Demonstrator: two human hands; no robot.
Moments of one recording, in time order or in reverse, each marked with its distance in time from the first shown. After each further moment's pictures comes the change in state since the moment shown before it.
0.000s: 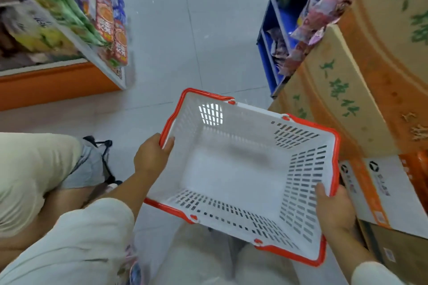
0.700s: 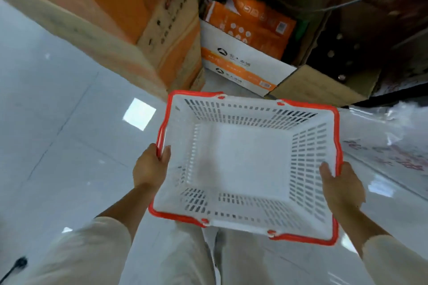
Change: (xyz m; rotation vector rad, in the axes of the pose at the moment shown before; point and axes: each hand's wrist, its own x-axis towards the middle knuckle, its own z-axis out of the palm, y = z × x) left_hand -0.180 0.198 0.344 0.424 -0.496 0.573; right_hand 0.013 0.398 -0.092 0.091 0.266 0.705
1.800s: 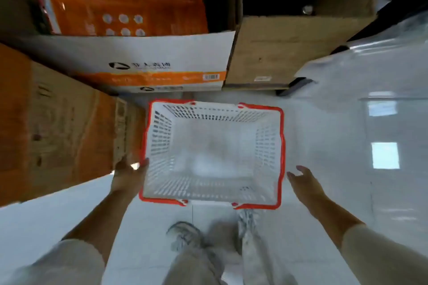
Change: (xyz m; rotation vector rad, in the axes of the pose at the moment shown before) left_hand 0.265 0.049 0.205 0.109 -0.272 0.193; right_hand 0.134 0.065 0.247 0.367 -0.403 0.563
